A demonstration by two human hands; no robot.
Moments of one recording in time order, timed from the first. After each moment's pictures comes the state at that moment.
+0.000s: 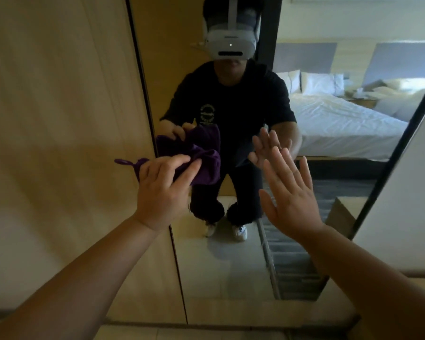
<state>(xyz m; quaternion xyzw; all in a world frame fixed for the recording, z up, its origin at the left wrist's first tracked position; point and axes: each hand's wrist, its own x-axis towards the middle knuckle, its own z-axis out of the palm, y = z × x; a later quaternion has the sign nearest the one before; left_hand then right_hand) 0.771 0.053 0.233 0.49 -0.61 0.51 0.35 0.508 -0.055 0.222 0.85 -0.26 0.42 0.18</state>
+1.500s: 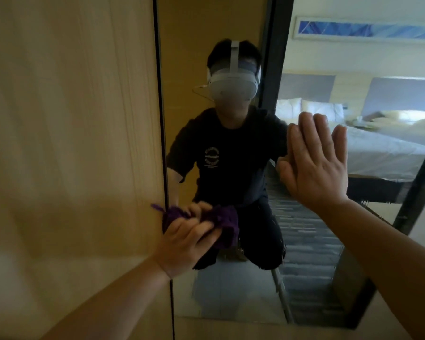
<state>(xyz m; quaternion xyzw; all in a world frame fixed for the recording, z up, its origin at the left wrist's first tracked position) 0.803 -0.001 -0.066 0.41 -0.66 0.57 0.27 0.534 -0.131 0.101 0.76 -0.28 0.47 0.35</state>
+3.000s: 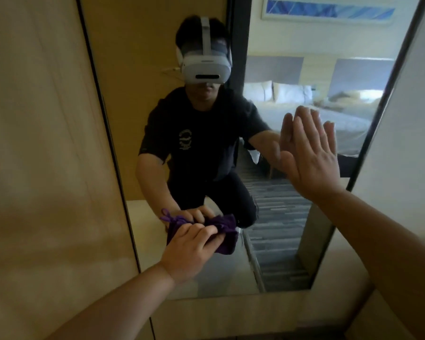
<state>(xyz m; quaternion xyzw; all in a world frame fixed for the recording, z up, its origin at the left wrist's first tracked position) 0.708 -0.011 -0.088 0.44 -0.76 0.42 0.24 0.442 -0.137 0.096 0.80 -0.36 0.41 0.24</state>
